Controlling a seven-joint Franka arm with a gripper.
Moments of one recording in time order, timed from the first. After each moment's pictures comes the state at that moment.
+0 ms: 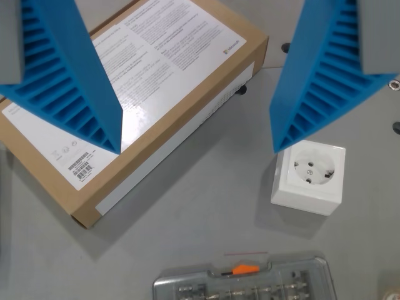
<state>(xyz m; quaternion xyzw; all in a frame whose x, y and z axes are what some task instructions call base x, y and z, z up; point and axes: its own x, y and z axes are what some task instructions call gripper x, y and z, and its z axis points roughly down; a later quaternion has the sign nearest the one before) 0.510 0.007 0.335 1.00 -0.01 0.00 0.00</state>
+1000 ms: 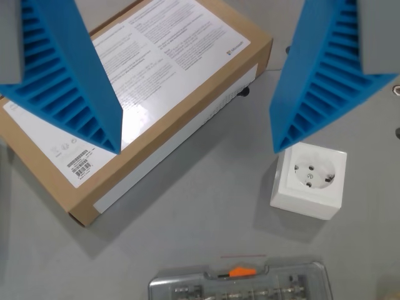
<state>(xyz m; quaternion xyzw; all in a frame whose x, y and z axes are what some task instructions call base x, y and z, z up) 0.510 0.010 0.332 1.00 0.01 -0.01 0.00</state>
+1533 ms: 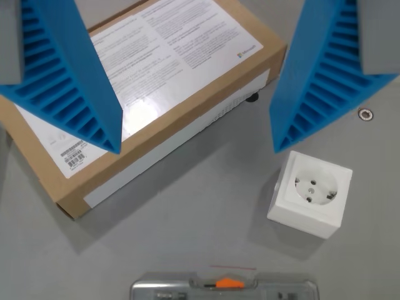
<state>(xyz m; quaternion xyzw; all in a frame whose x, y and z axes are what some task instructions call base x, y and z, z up) 0.506 0.020 0.317 1.00 0.07 -0.01 0.00</state>
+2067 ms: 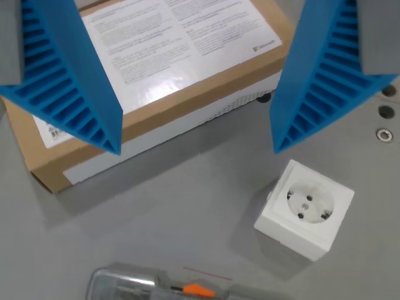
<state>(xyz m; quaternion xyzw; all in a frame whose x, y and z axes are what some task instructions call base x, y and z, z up) 0.497 0.037 0.289 0.99 0.16 -0.01 0.00</state>
